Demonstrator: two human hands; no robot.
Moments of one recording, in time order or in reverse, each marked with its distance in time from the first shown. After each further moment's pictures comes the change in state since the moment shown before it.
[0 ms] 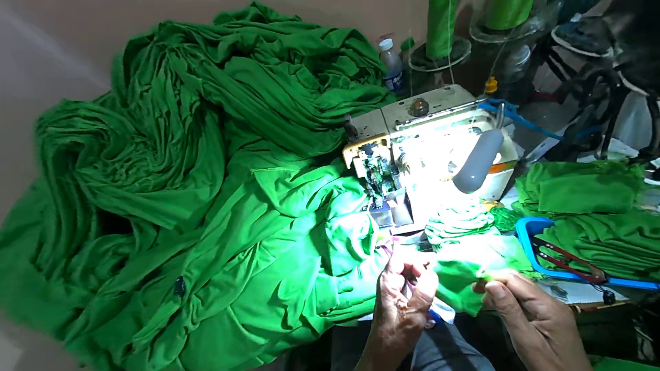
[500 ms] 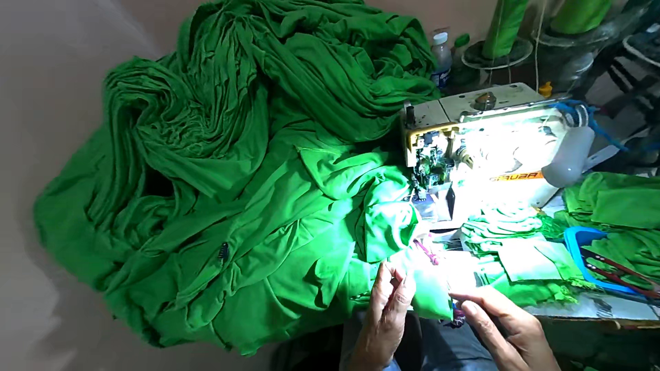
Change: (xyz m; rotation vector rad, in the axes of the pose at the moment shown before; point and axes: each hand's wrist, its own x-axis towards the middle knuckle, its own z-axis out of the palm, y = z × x) left_hand -0.038 0.004 -0.063 -0.048 0.122 -0.239; right_hand -0.021 -0.015 0.047 0.037 -0.269 0.021
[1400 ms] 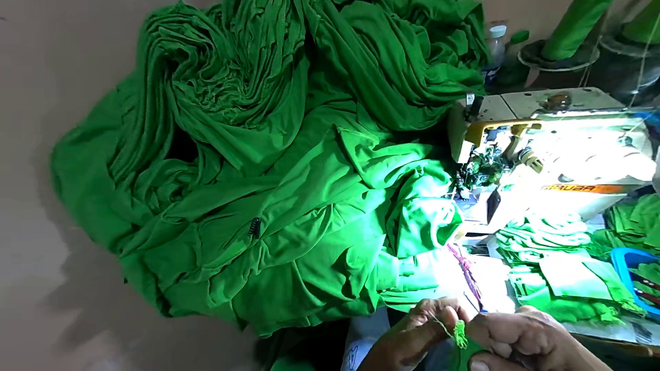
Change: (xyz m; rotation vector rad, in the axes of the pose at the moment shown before) left_hand -0.020 0.006 -0.030 -0.482 -0.451 -0.095; right_hand 0.052 -0.065 0.005 0.363 -0.729 -0.186
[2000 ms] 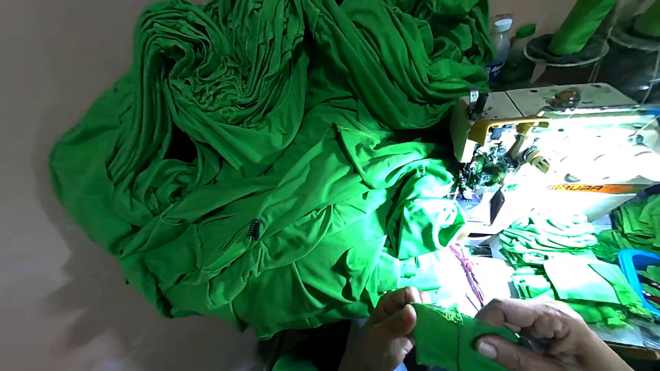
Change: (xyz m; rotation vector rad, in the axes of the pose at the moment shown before) left_hand -0.009 -0.009 -0.033 -0.135 0.010 0.175; right_hand -0.008 0.009 -0.010 0.010 0.124 0.036
